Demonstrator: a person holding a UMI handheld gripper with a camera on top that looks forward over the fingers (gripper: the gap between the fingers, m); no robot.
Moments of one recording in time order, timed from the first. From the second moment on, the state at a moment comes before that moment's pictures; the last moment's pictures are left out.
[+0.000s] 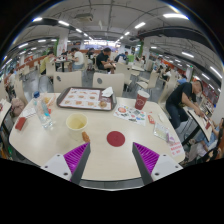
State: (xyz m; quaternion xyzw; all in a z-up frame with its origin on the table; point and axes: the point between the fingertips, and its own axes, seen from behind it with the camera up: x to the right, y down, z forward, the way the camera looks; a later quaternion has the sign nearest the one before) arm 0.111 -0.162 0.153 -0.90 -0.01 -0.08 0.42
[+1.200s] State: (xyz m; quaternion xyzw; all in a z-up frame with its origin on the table) arm -0.229 0.050 0.066 -0.84 -0.01 0.02 0.54
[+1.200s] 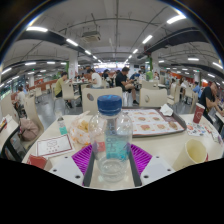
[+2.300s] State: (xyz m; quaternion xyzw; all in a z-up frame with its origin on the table) arm -0.147 0.034 0.181 -0.49 0.54 0.63 0.28
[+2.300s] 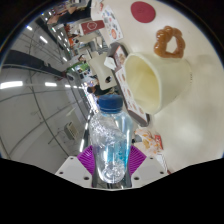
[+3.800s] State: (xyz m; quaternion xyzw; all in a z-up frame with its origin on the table) arm 0.157 0.004 0.065 -0.84 -0.02 0.02 0.54
